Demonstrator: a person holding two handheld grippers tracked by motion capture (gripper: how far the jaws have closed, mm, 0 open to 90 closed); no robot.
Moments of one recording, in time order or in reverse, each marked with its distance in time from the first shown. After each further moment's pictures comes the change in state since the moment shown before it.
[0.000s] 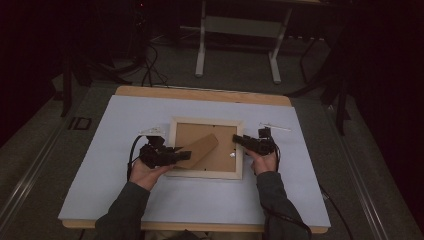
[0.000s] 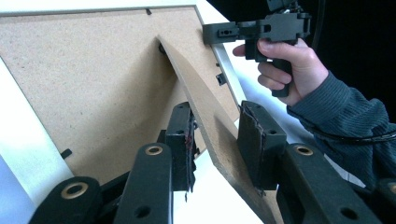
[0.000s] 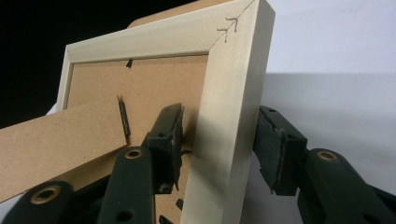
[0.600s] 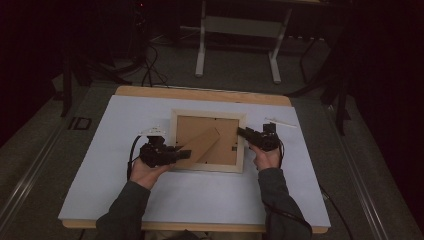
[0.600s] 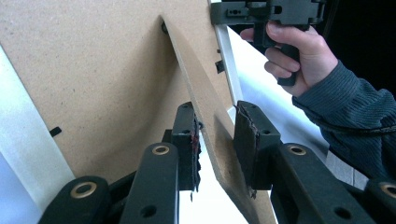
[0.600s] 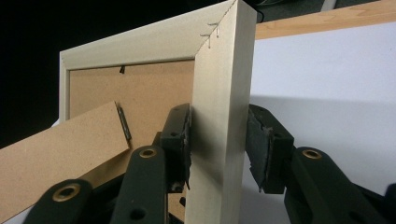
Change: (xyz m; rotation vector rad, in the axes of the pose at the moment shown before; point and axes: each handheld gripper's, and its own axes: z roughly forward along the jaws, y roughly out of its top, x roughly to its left) left arm 0.002 -0.002 0.001 -0.010 -0.003 0.021; right arm 0.009 0.016 -0.015 -0.091 -0.015 -0.051
